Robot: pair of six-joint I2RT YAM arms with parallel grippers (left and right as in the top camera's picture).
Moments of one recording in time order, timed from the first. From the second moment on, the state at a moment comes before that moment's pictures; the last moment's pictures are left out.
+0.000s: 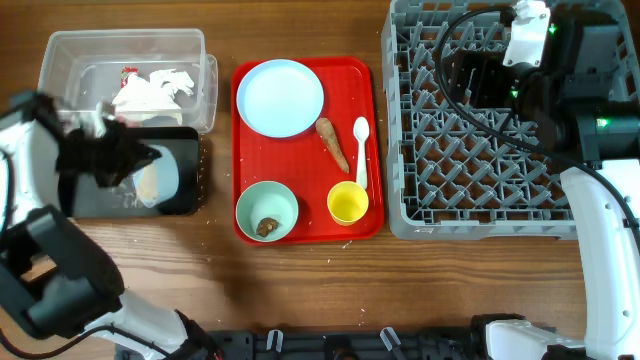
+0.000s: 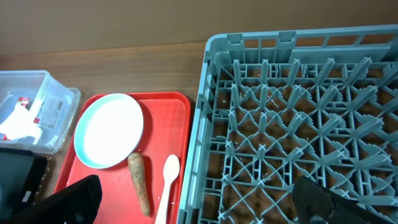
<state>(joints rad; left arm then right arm) 0.54 1.83 1.39 -1.19 0.71 -0.01 0.04 1.40 1.52 -0.83 -0.23 0.09</state>
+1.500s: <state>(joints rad) 0.02 1.58 1.32 -0.84 0.68 -0.32 0.04 1.40 1.52 -0.83 -0.23 0.09</state>
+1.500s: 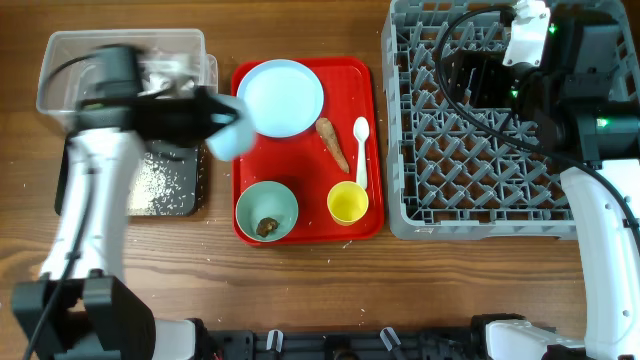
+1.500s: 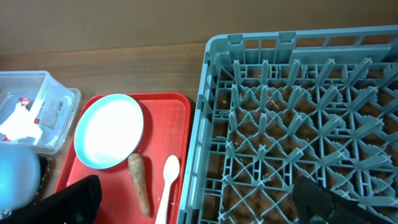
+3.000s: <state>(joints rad) -0.63 1.74 1.09 -0.92 0.01 -0.57 0.04 1.42 1.52 -0.93 -0.23 0.09</state>
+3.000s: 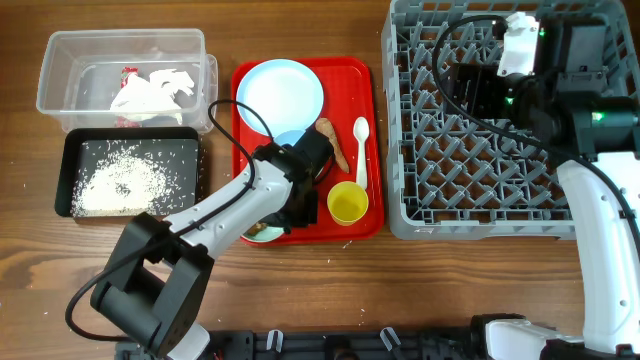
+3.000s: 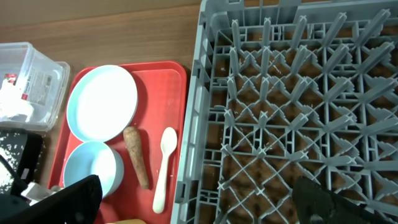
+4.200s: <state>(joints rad) 0.29 1.48 1.28 -1.02 0.46 -0.30 0.04 1.42 1.52 -0.89 -0.23 0.10</state>
